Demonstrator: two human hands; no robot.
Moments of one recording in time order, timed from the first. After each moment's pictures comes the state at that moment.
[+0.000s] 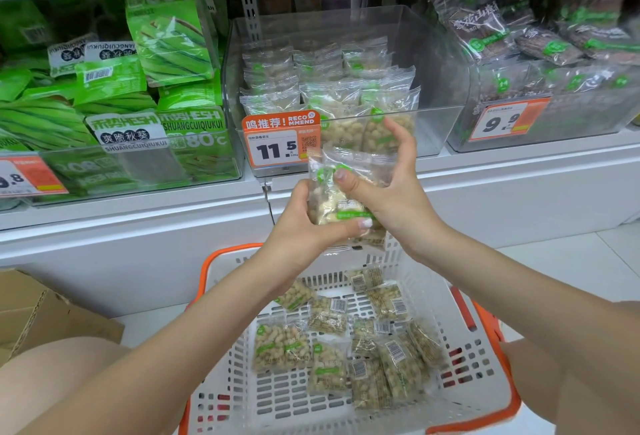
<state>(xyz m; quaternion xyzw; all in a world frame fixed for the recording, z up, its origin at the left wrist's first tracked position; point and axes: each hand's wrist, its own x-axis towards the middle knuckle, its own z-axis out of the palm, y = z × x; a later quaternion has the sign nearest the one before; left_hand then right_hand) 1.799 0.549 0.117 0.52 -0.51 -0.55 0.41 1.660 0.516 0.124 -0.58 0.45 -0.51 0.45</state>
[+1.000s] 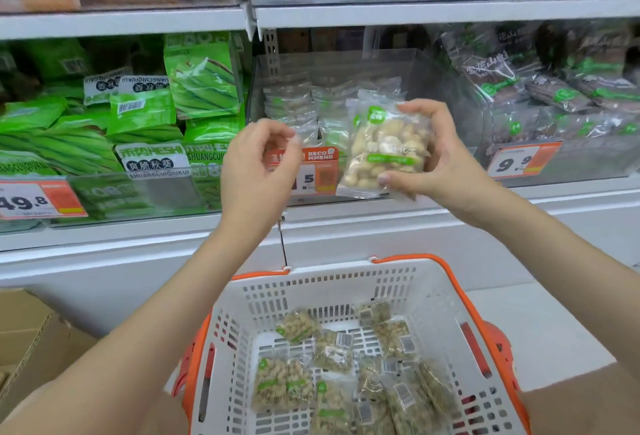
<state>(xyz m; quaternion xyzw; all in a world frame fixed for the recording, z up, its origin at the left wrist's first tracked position) 1.853 0.492 0.168 0.54 -0.63 -0.07 0.56 1.621 0.465 0.175 -0.68 0.37 -0.43 0.47</state>
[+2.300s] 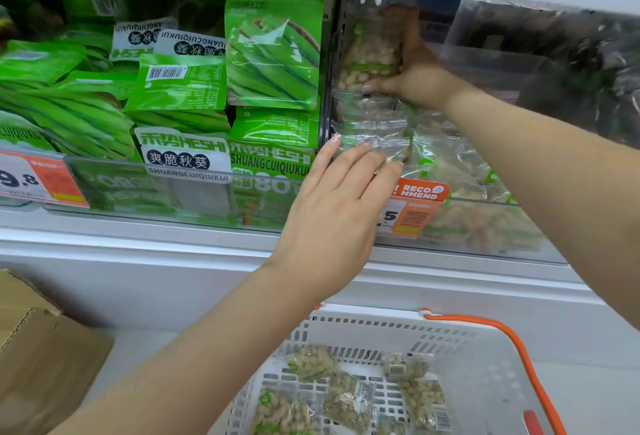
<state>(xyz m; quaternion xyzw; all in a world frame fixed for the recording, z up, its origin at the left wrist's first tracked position) 1.876 0.446 0.122 0.54 -0.77 0.18 0.29 1.773 0.196 0.182 -0.81 0.47 -0.28 0.23</state>
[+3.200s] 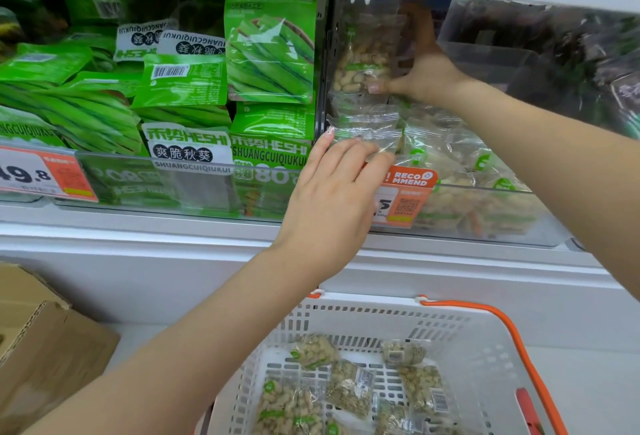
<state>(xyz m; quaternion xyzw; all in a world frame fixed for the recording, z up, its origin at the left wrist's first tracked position) 1.876 0.445 0.124 0.54 -0.77 0.14 0.30 1.746 0.219 0.185 -0.82 0.45 -0.30 0.18</state>
